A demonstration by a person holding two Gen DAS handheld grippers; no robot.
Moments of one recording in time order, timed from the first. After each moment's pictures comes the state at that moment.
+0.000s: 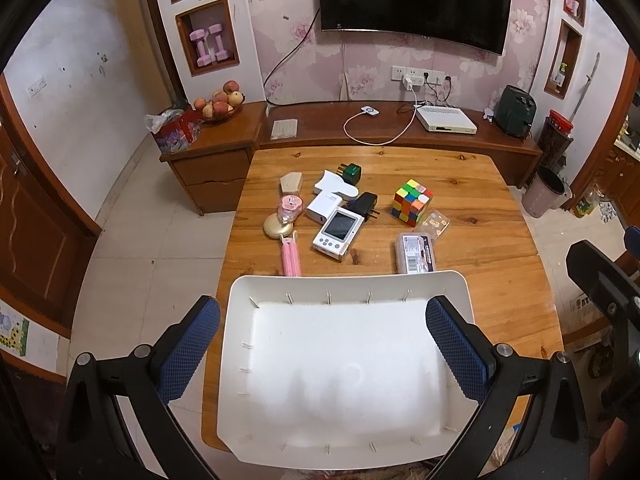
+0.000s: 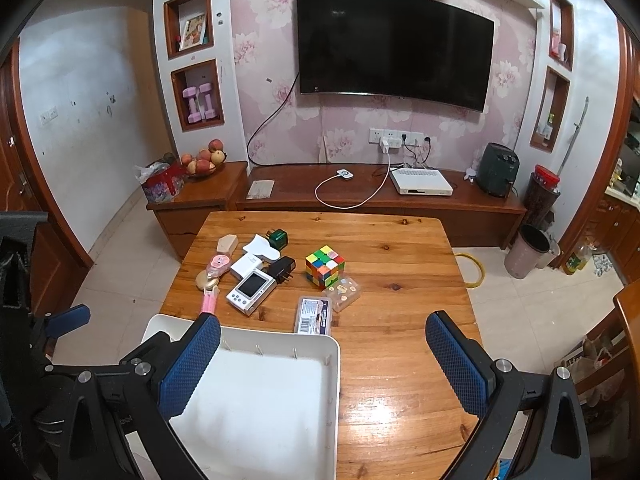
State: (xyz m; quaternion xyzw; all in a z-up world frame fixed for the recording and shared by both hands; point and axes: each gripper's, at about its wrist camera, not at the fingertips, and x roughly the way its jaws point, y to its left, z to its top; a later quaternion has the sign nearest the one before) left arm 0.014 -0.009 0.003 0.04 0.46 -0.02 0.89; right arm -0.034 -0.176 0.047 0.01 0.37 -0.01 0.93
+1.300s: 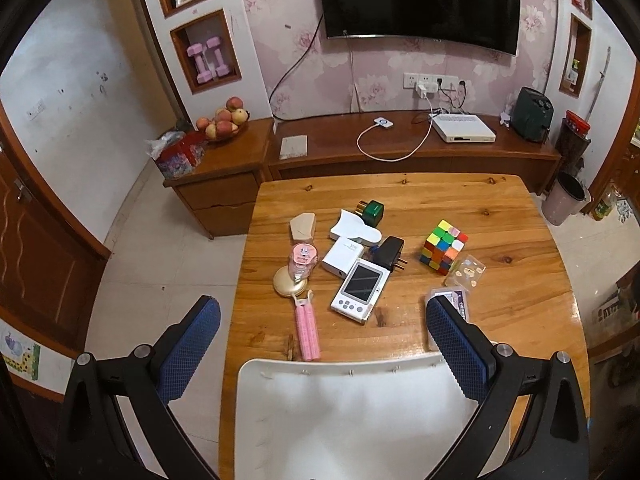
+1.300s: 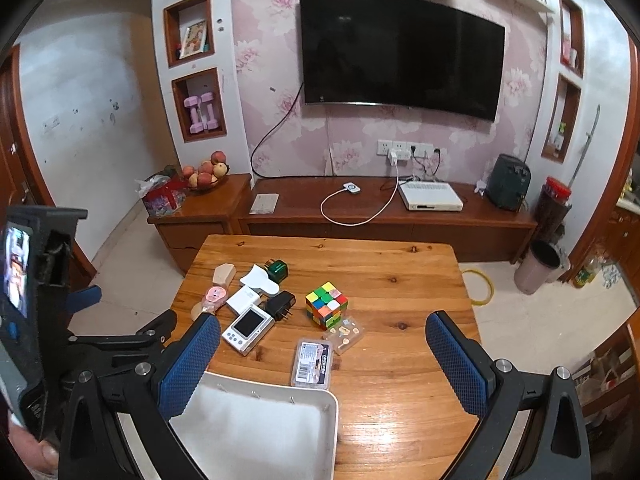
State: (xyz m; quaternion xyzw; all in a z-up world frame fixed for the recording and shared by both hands) left arm 0.113 -0.006 -0.015 0.07 0.45 -0.01 0.89; right arm 0.039 -0.191 0.050 0.02 0.36 0.01 0.93
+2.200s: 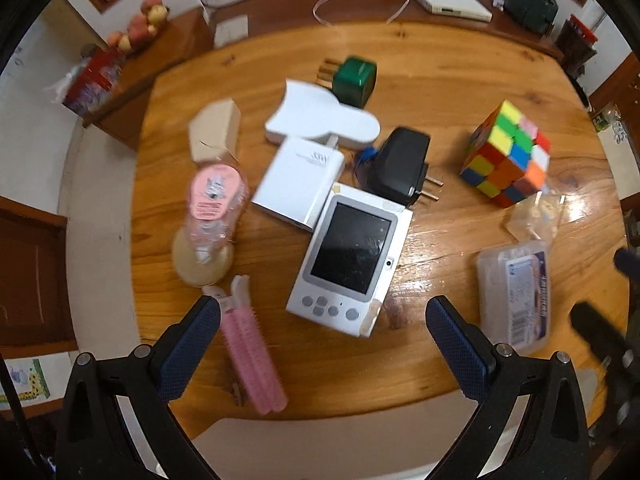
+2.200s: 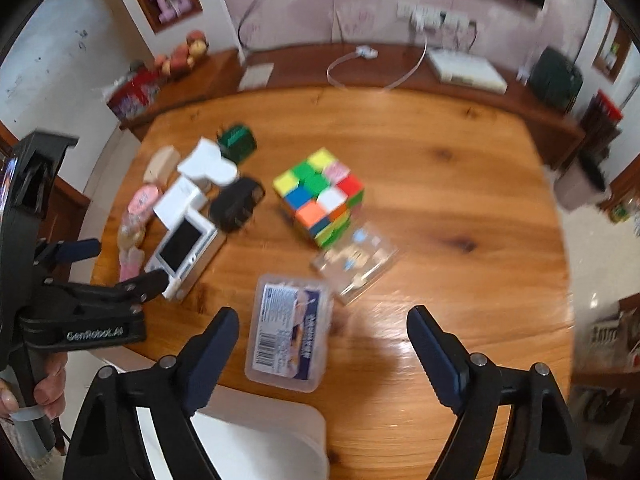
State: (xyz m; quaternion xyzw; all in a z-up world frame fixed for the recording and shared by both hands) left arm 0.236 -0.023 -0.188 0.10 0.64 -0.07 0.76; right arm 0.175 -0.200 -0.154 0.04 0.58 0.04 0.81
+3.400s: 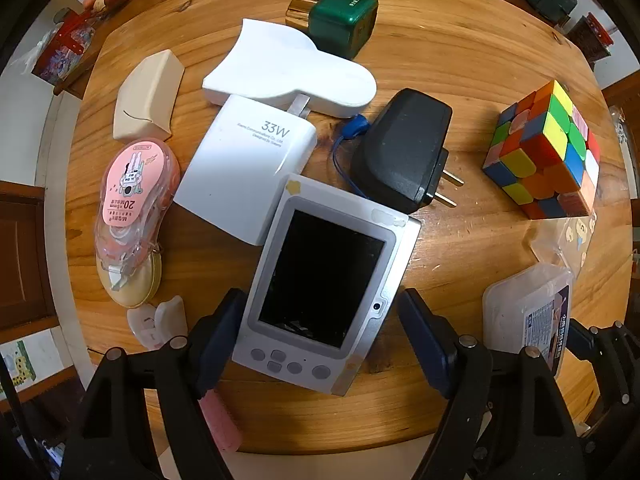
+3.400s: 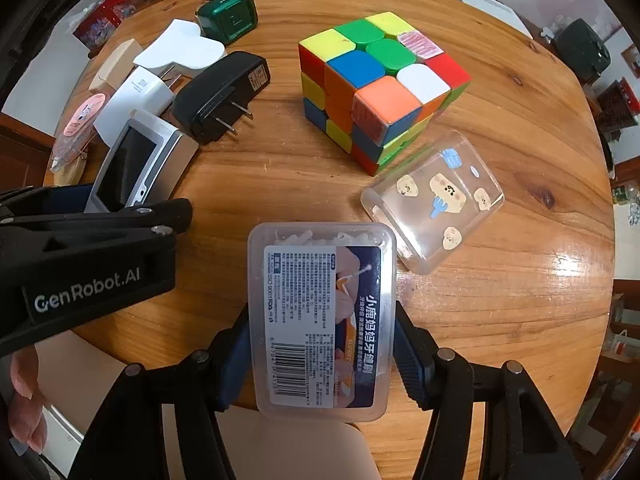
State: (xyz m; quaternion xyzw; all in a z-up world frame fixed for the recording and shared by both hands) left arm 0.273 -0.039 -0.251 0.07 0.69 -0.07 0.71; right arm 0.196 -0.148 -0.243 -0.01 0.68 0.02 0.73
